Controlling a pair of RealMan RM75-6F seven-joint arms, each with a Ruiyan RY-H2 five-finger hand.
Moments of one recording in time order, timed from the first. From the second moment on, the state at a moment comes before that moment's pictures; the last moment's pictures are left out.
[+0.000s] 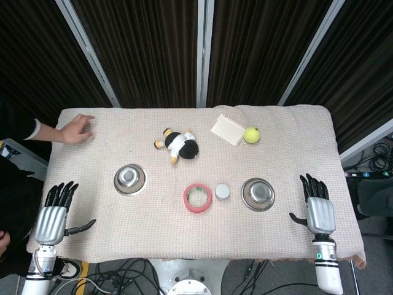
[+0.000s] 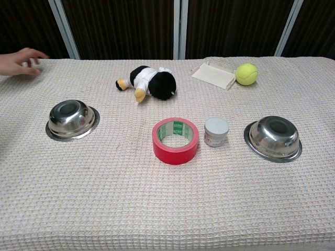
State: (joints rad) left arm -0.09 -1.52 -0.03 -1.31 1.54 1.52 0.03; right arm 0.16 -1.54 0.13 -1.44 -1.32 1.38 -0.19
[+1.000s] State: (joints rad) left arm -0.48 -1.38 -0.12 -1.35 1.36 0.88 0.11; right arm 0.42 -1.45 0.19 -1.54 -1.06 1.01 -0.48
